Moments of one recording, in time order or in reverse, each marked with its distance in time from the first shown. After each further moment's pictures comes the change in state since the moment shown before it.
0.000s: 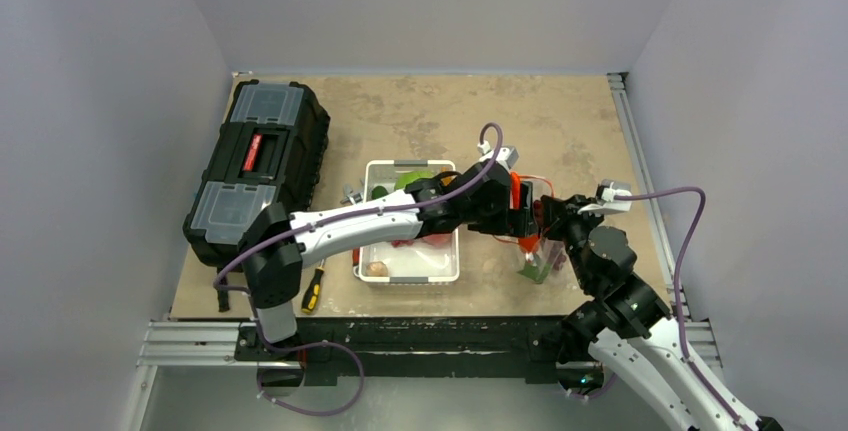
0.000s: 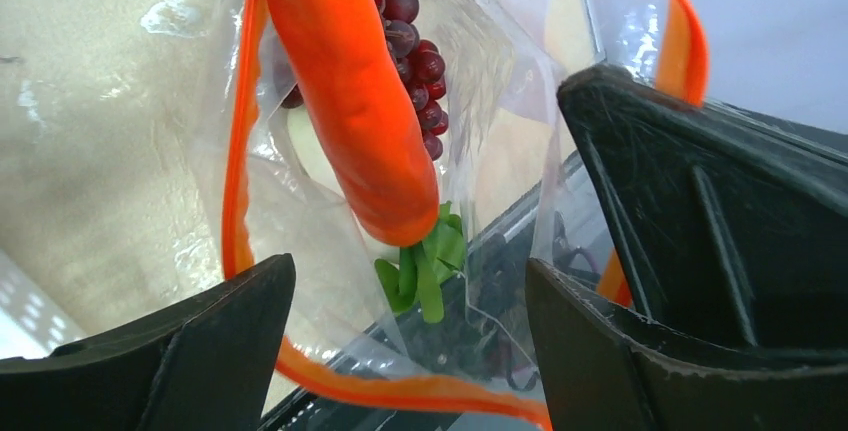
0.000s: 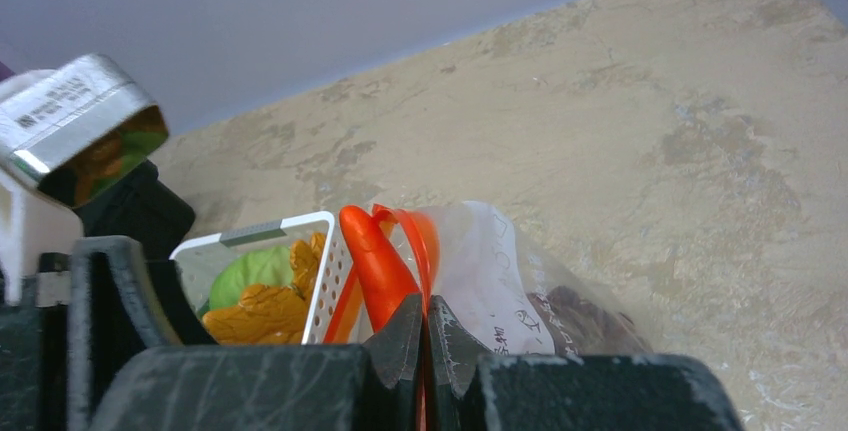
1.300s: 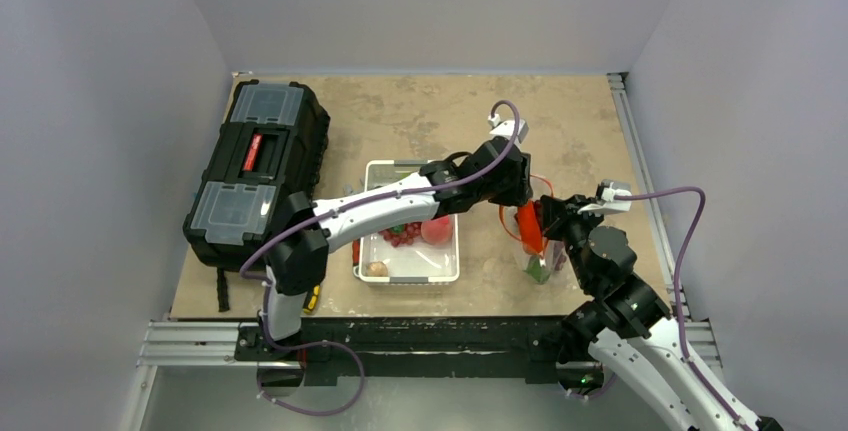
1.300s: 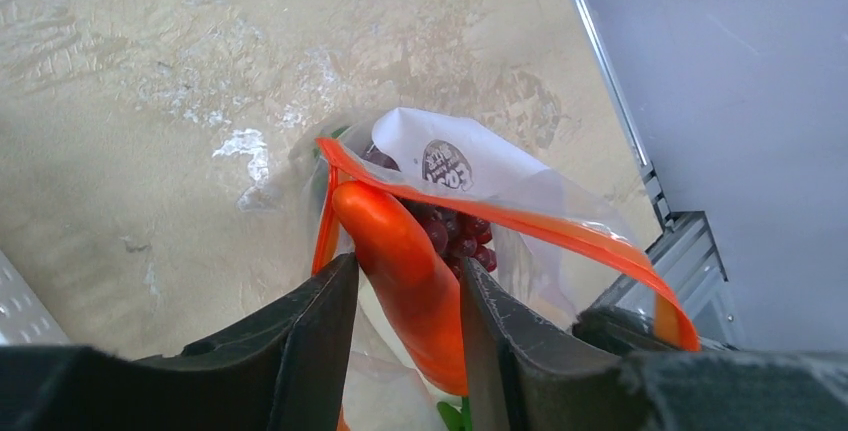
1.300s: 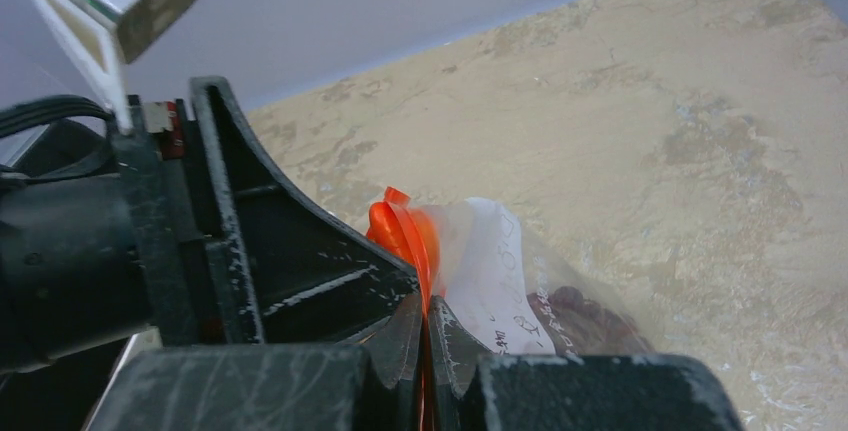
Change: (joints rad) left arm 0.061 0.109 0.171 0.038 -0.135 0.187; right arm 0.000 0.000 0.000 0.002 -0.003 0.000
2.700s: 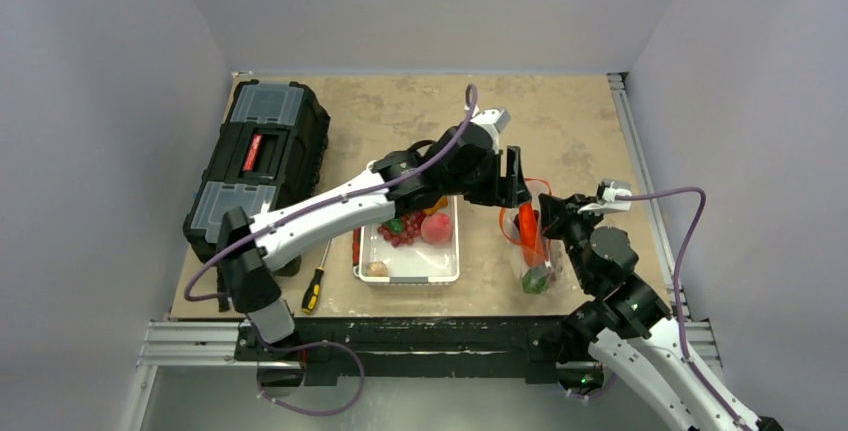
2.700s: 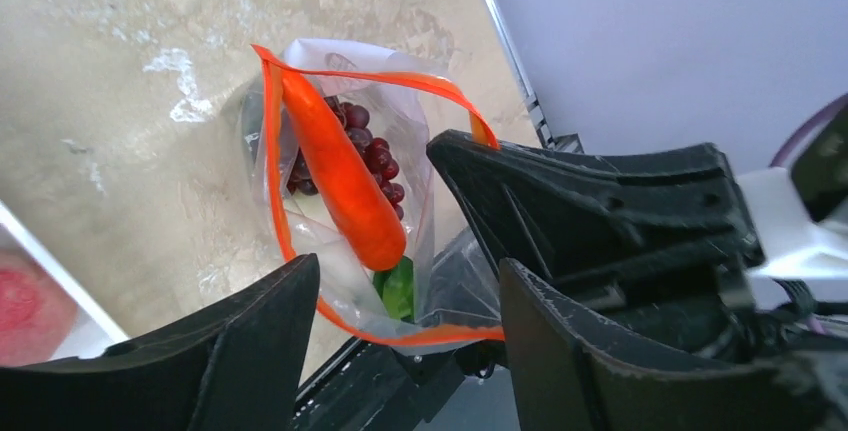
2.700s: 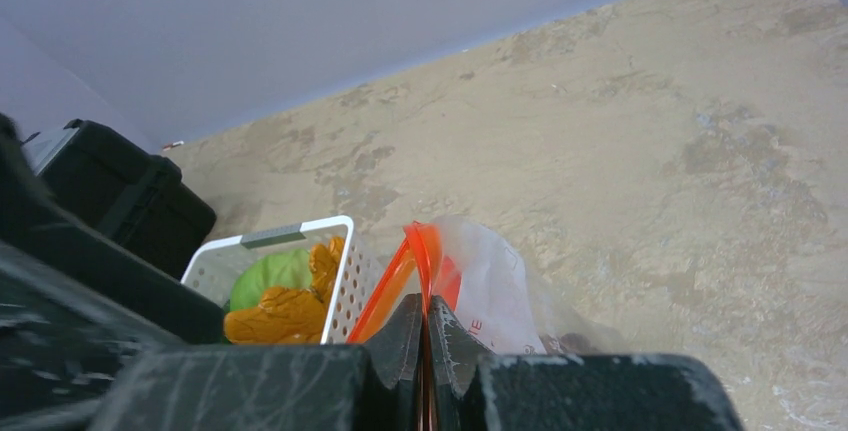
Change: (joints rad) left arm 0.011 -0.180 -0.012 -0.167 0.182 -0.108; right arm 0.001 -0.002 0.000 0.025 -0.023 0.000
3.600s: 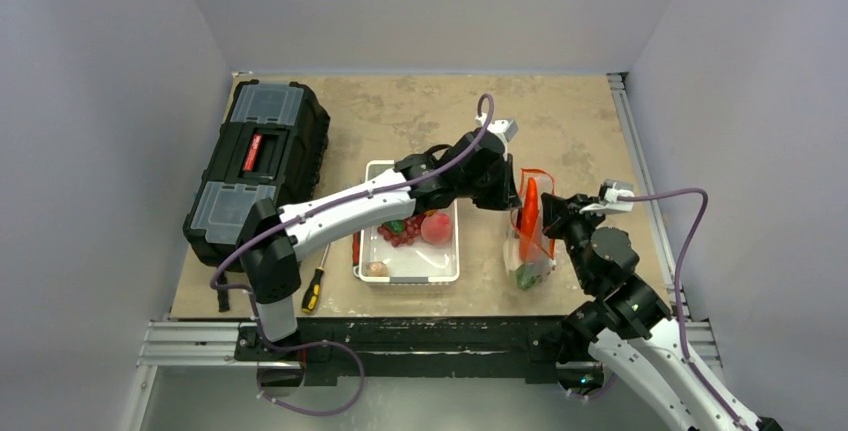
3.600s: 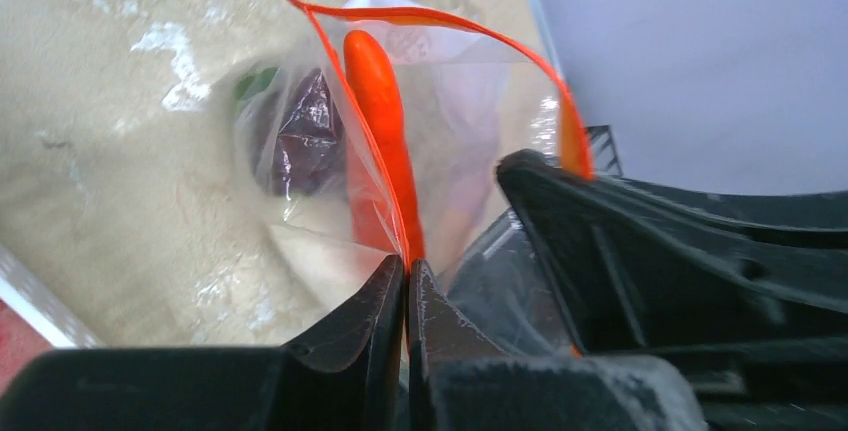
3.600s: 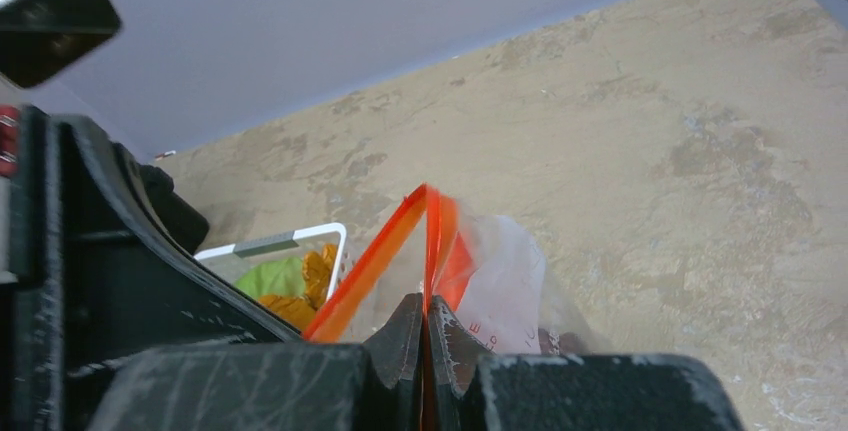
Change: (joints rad) left arm 0.008 0.068 -0.045 0.043 0.019 -0.001; right arm 0.000 0.002 0.000 0.000 0.016 0.000
